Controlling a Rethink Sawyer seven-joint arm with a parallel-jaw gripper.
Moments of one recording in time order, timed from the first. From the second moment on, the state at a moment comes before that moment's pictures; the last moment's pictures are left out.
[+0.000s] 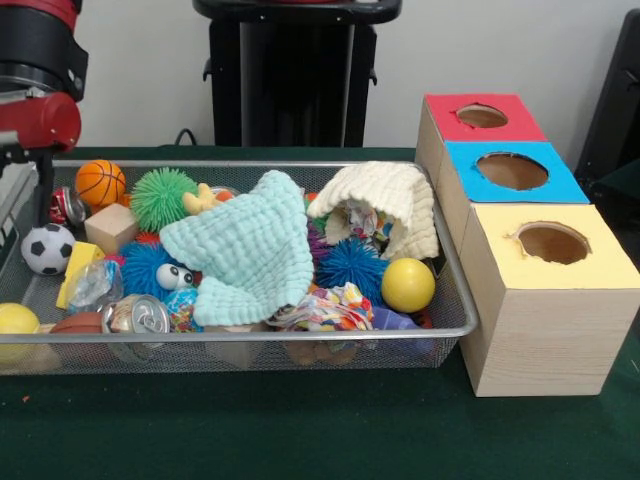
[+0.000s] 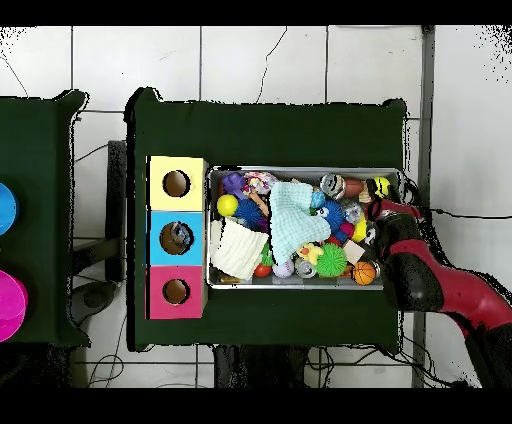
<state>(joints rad) -1.19 -0.58 0.63 1.81 -0.68 -0.17 1.79</state>
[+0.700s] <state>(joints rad) -0.83 -0.61 0.22 1.84 -0.76 -0.21 1.79</state>
